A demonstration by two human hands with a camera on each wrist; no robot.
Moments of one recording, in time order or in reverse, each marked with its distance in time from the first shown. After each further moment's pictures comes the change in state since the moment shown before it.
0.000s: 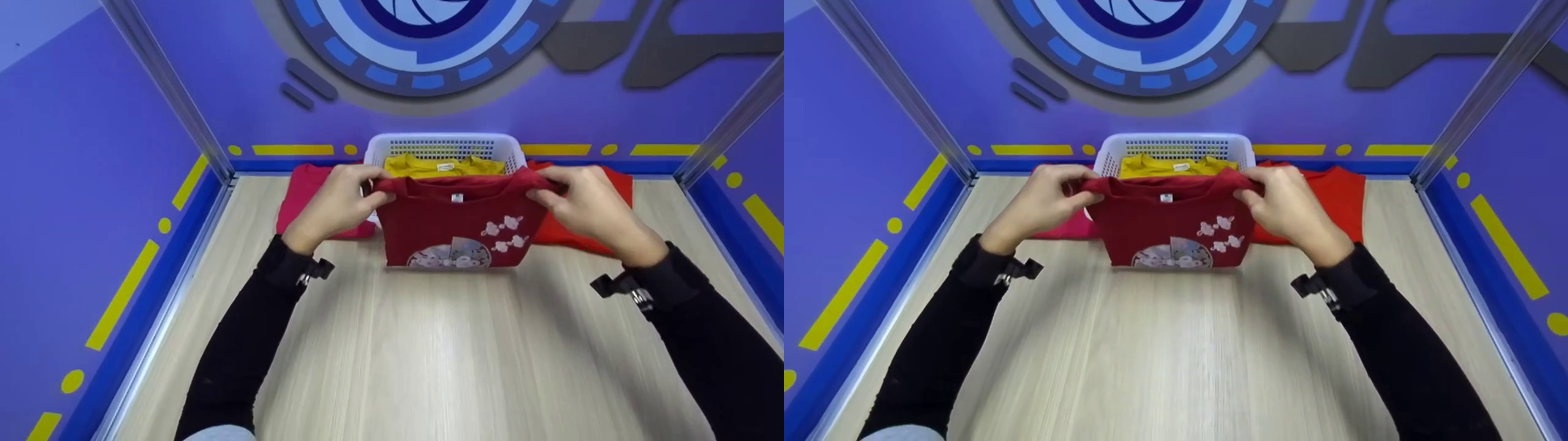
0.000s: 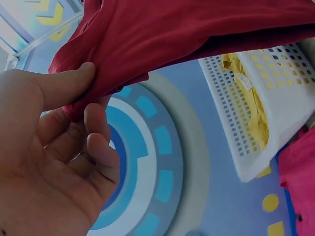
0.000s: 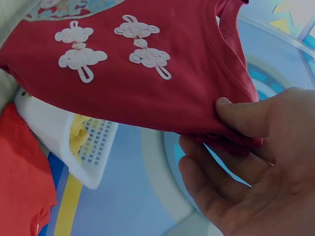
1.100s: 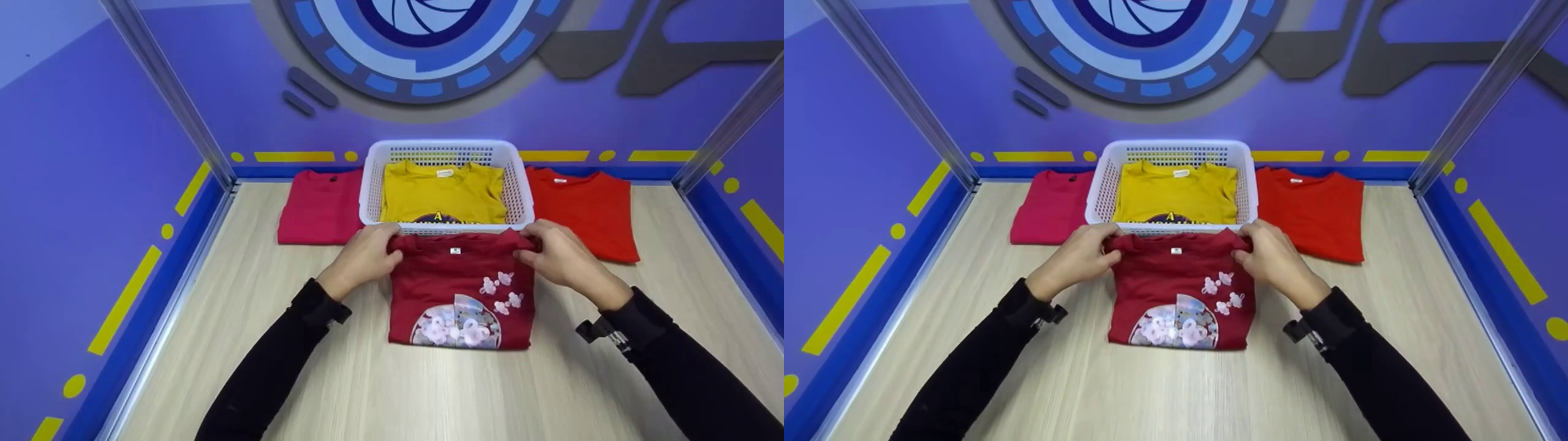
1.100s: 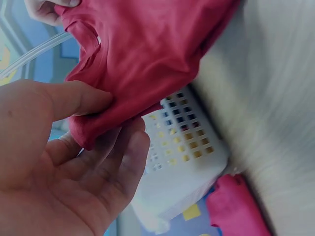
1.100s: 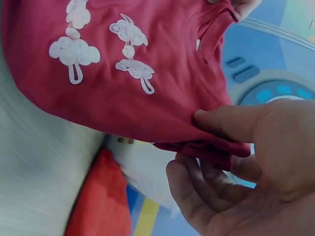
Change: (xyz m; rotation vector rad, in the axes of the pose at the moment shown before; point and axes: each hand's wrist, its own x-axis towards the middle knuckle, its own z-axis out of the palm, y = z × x) left_hand -0.038 -0.032 0.093 0.185 -0.105 -0.115; right_hand -0.042 0.039 0.068 -0.060 -0.168 0.113
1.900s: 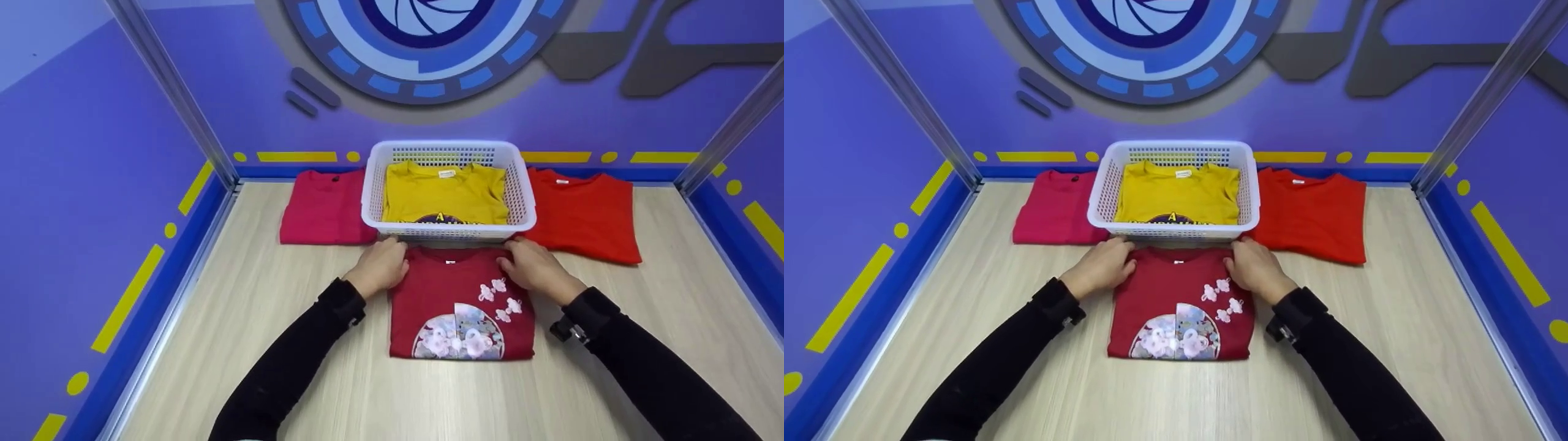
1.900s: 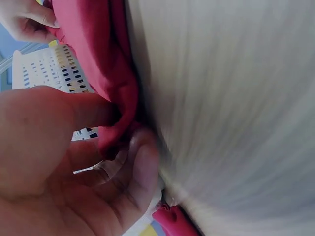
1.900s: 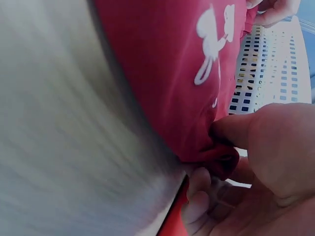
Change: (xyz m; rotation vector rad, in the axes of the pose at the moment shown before) left_hand 0.018 -0.023 0.061 0.256 -0.150 -0.123; right_hand 0.029 0.031 0.072 -0.118 -0.154 0.069
